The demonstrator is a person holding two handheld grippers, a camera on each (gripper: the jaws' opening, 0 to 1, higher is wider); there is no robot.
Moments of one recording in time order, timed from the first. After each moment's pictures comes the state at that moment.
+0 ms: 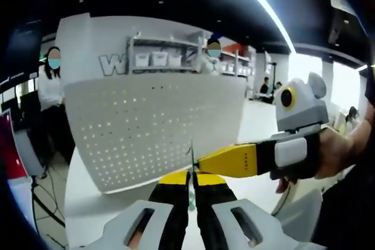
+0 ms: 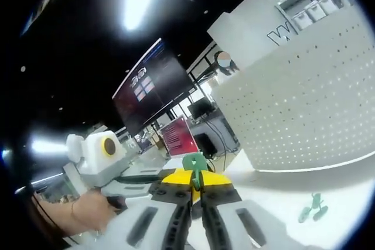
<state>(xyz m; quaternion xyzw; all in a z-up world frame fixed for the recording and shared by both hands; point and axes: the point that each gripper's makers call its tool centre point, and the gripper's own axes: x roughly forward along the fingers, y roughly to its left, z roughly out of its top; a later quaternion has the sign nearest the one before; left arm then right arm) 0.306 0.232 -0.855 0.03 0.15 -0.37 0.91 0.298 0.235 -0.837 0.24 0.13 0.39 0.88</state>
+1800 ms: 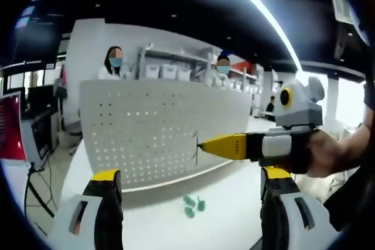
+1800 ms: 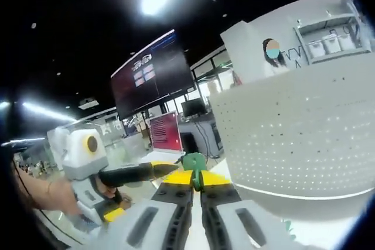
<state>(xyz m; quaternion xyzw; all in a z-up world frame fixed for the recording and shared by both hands) 0.297 0.246 -0.854 -0.02 0.10 -0.35 0.93 0.320 0.217 -0.830 0.11 0.07 0.35 0.93</state>
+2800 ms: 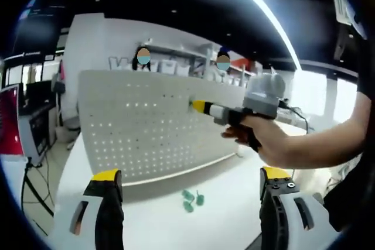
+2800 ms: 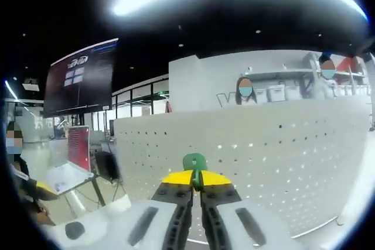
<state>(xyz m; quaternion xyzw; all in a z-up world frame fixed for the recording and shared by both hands) 0.296 0.249 -0.871 -0.02 0.12 -0.36 0.92 0.451 0.098 -0.829 0.05 -0.03 0.09 0.99</state>
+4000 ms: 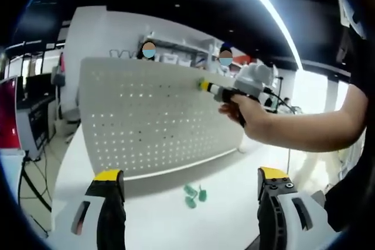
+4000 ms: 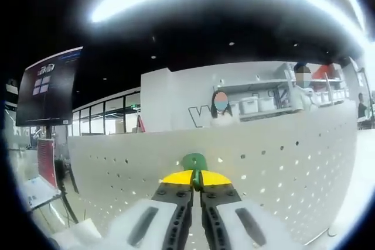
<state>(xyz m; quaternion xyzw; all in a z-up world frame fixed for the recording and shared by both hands) 0.307 0.256 -0.887 -0.03 0.15 -0.36 0.92 0.500 0.035 -0.801 0.06 -0.07 -0.01 1.00</state>
